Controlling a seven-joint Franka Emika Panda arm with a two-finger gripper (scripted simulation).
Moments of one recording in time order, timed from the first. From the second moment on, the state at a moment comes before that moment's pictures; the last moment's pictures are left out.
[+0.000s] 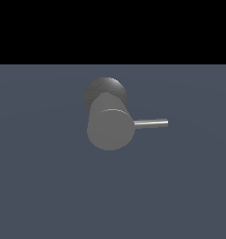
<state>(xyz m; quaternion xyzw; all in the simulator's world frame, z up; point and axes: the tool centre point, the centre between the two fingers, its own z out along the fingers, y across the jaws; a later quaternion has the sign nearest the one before) -0.217 -0.208 0.652 -0.57 0.09 -0.41 0.71</state>
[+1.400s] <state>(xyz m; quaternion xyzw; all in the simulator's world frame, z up) -0.080 -0.329 0.308 -0.15 0.50 -0.23 0.82</state>
